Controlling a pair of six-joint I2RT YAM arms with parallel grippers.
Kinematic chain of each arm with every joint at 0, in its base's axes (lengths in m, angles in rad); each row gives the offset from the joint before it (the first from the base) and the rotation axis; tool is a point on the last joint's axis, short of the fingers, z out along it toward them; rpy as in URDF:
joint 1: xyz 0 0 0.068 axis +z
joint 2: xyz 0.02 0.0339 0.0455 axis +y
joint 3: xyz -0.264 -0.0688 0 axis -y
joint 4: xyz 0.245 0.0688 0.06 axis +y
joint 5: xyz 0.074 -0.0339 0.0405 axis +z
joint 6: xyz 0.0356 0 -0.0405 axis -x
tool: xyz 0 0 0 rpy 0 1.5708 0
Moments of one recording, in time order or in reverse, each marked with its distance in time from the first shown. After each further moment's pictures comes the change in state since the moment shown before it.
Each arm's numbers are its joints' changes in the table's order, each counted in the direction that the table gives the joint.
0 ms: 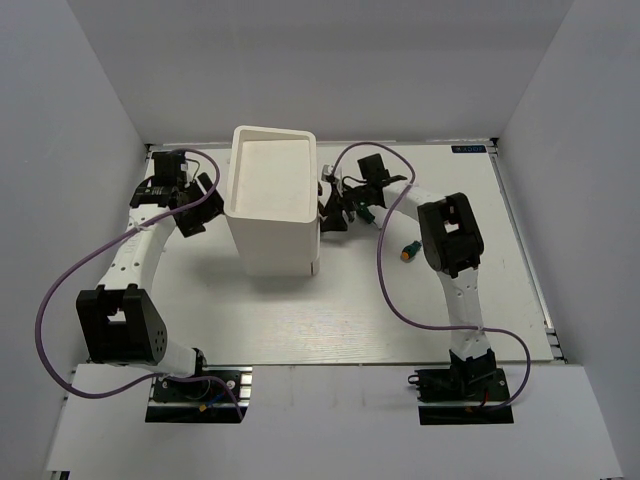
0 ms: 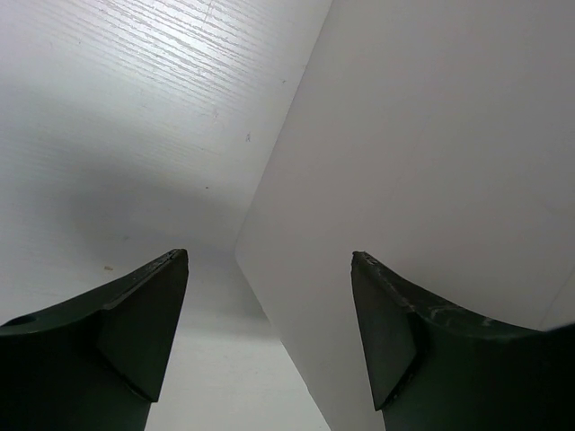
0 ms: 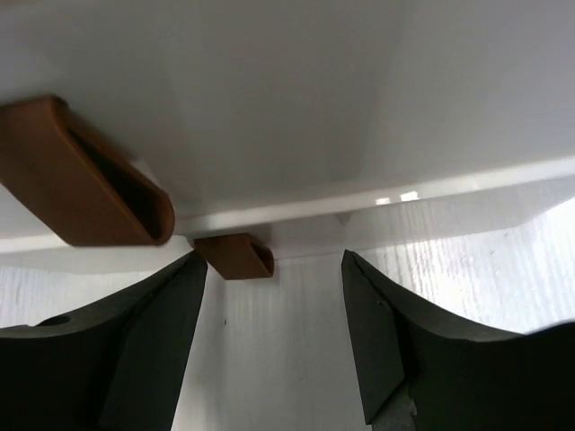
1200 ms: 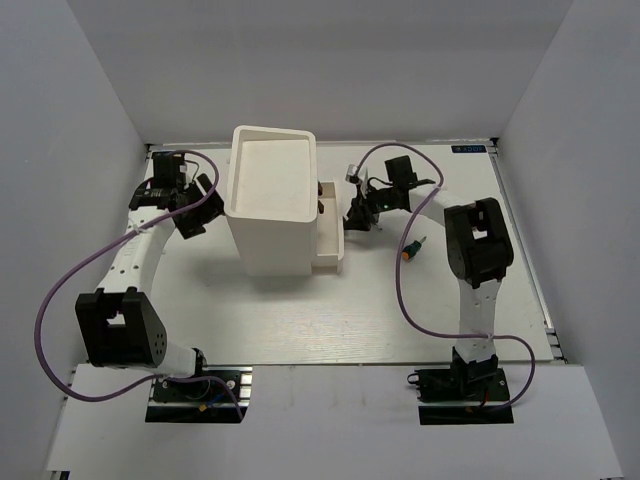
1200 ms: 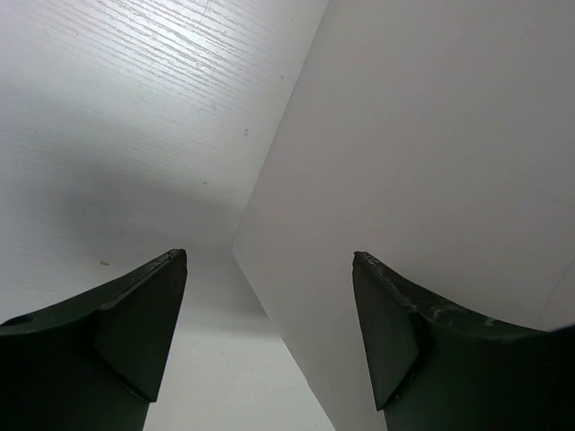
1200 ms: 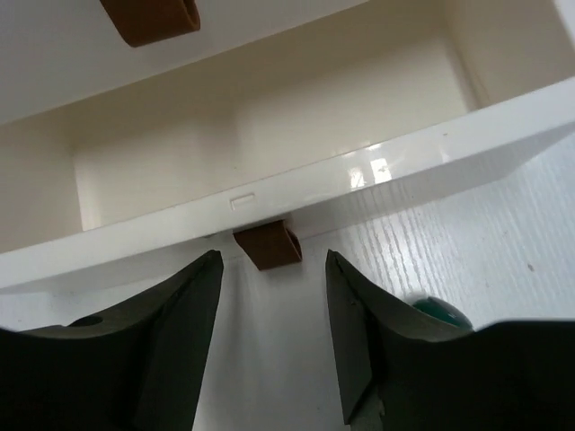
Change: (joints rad) left arm 0.002 -0.016 -0.015 -0.002 -0.008 0.016; right arm -0.099 -0.206 -0.243 -0.036 -0.091 0.019
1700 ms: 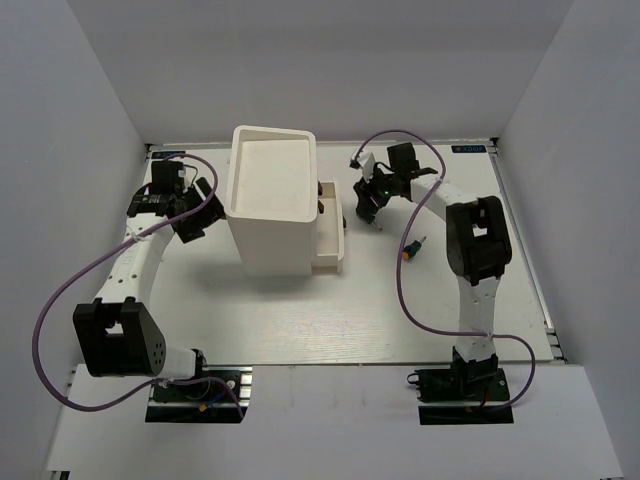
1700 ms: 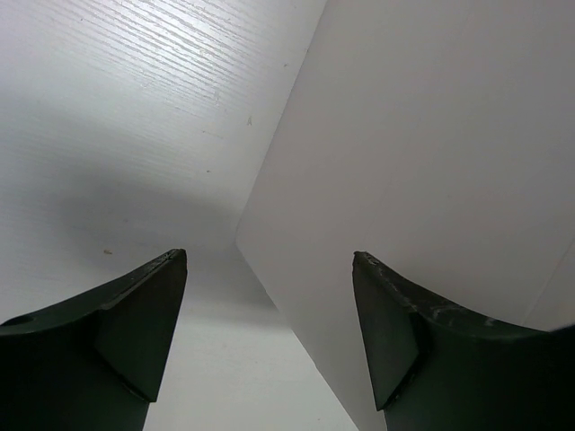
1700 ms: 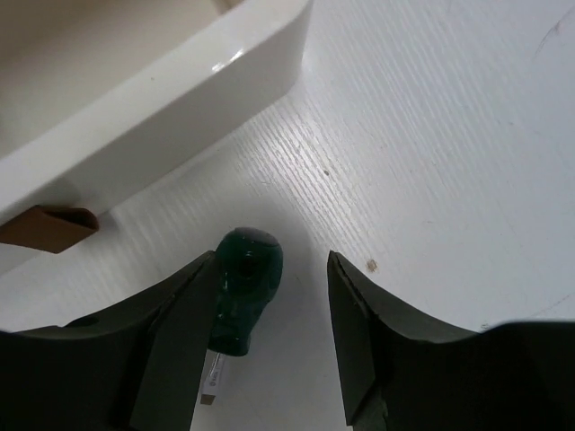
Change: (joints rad) left arm 0.000 -0.052 -0.041 0.000 -0.001 0.000; right arm -0.013 0.005 0.108 0.011 -0.389 -0.039
